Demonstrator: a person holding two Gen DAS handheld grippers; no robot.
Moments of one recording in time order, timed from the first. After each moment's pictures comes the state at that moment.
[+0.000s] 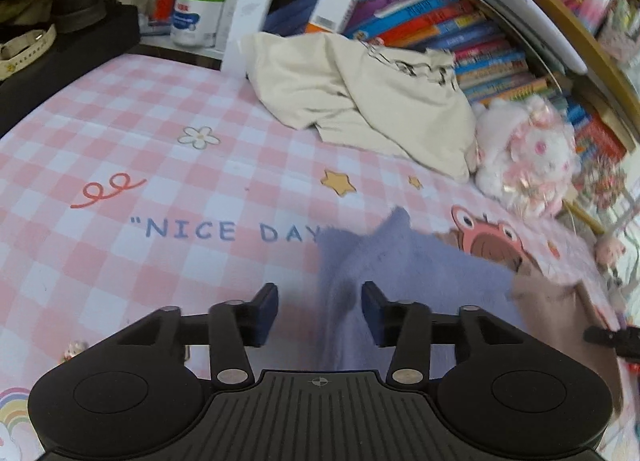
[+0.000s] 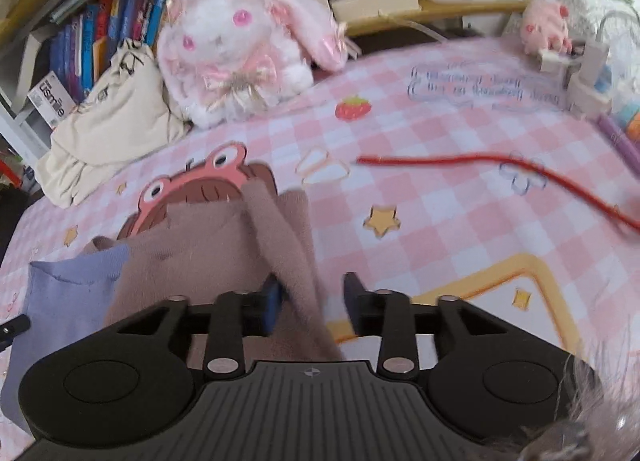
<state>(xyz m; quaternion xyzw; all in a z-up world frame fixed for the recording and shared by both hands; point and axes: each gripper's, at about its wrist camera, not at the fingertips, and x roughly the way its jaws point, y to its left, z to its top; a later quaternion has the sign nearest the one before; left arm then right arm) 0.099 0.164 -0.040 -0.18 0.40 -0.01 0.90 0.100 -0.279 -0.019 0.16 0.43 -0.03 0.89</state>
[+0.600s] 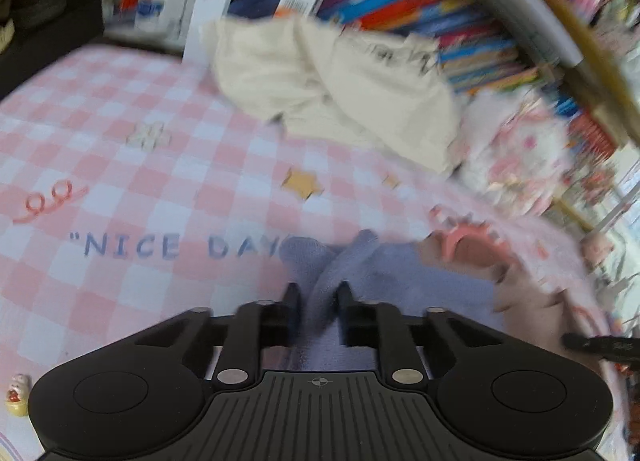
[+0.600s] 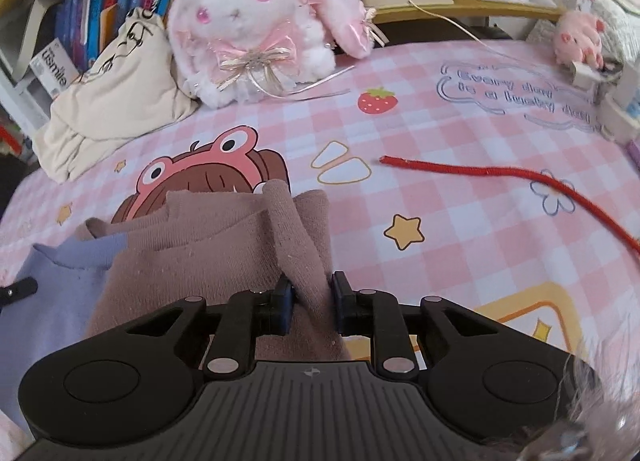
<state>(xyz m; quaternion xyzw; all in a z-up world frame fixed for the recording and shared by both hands) 0.120 0.146 -0.035 -0.18 0.38 -0.06 0.91 0.124 -0.274 -0.034 0.15 0.46 -0.01 0.88</state>
